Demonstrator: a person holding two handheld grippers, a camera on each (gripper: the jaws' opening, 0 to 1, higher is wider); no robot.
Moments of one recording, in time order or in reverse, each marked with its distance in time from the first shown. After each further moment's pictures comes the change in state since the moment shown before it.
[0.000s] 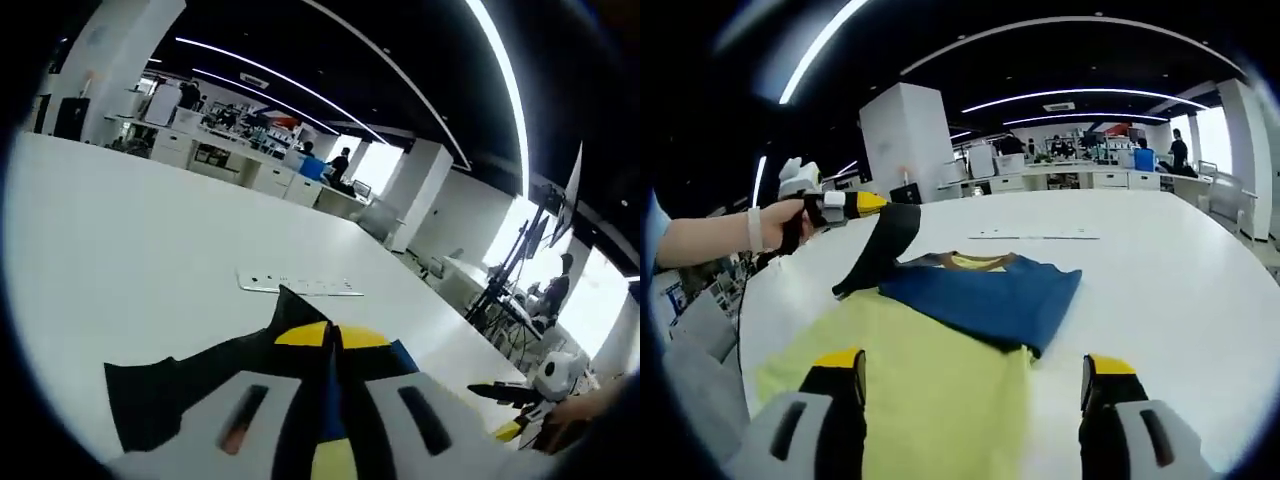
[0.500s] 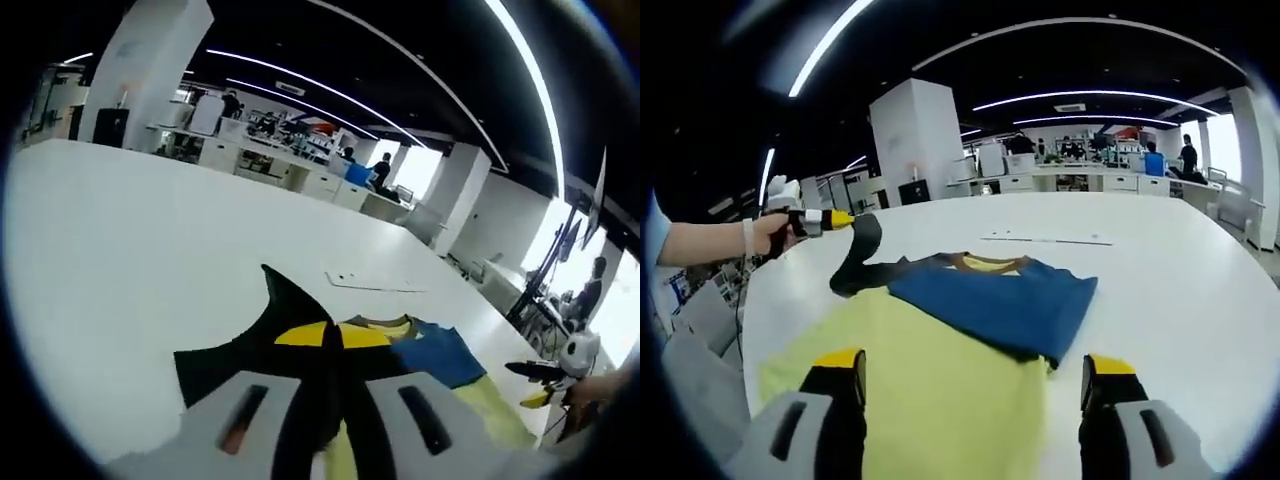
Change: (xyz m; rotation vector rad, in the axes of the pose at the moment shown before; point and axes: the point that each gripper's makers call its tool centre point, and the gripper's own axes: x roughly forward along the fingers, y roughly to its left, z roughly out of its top) left arm -0.085 0.096 0.009 0.004 -0.017 0.192; right arm 0.008 0.013 0.005 -0.028 0.005 0.030
